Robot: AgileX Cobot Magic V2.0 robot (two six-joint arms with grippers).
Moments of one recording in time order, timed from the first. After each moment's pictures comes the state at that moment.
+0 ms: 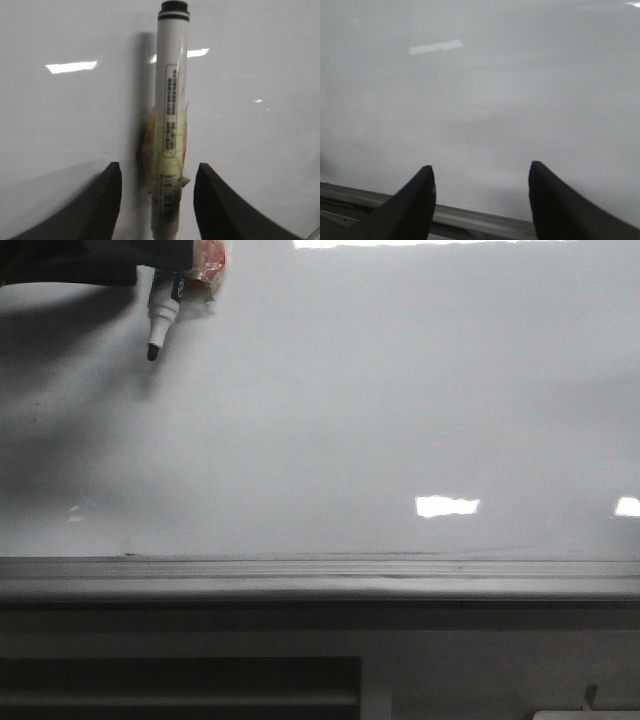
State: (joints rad) left arm -0.75 1.09 -0.62 -0.50 -0.15 0.24; right arm 0.12 0.46 -0.39 0.65 0.47 -0.36
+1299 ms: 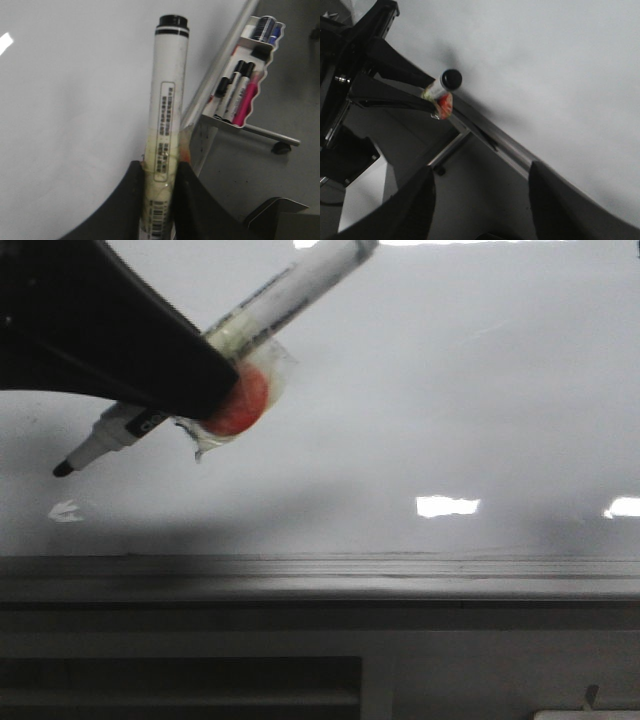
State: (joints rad) left arm -0.95 1.04 -0.71 -0.18 0.36 0.41; right arm 0.12 0.77 -0.66 1.04 0.97 -0.92
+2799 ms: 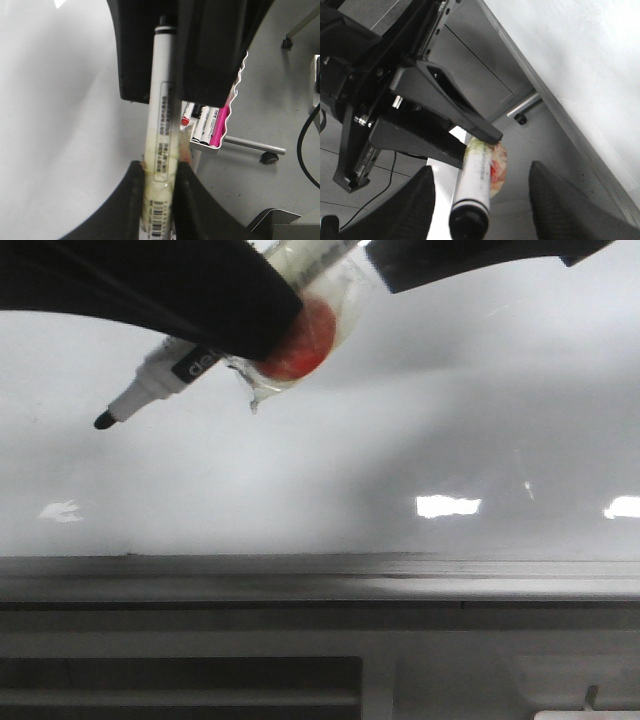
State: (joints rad) left arm -1.03 1.04 -0.76 -0.19 0.35 0.42; right arm 0.32 1.23 -0.94 1.14 1.16 -1.00
